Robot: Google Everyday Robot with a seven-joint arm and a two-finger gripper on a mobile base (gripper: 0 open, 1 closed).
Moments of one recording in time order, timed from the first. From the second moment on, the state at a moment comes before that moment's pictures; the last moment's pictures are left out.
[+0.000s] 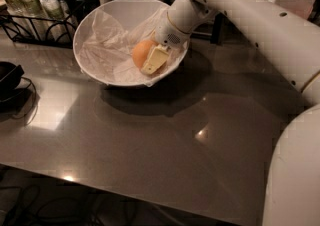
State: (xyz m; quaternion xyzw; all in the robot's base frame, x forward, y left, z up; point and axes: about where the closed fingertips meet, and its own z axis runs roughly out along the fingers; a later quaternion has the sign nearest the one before) arm 0.660 0.015 0.850 -0.66 0.69 0.16 0.27
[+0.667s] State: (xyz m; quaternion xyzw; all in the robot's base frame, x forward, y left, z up) arm 0.652 0.020 0.880 -0.66 0.67 0.16 0.30
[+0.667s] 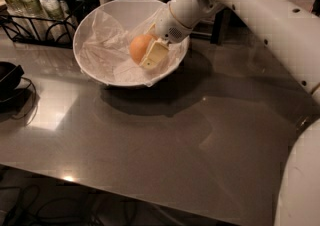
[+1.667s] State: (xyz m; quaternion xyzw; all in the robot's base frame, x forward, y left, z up) arm 0.612 0.033 0.977 -0.67 0.61 0.19 0.38
